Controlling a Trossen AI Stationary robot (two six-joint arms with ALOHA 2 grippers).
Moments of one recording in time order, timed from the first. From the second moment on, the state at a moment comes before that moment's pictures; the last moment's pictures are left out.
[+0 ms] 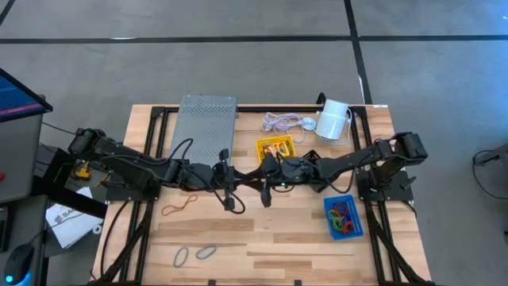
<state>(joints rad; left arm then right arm) -0.27 1.35 0.93 0.11 -0.46 0.00 0.15 1.64 1.00 0.40 0.16 0.35</state>
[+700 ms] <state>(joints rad) -0.29 1.33 0.93 0.12 -0.44 0.02 0.15 1.62 1.00 0.33 0.13 0.28</state>
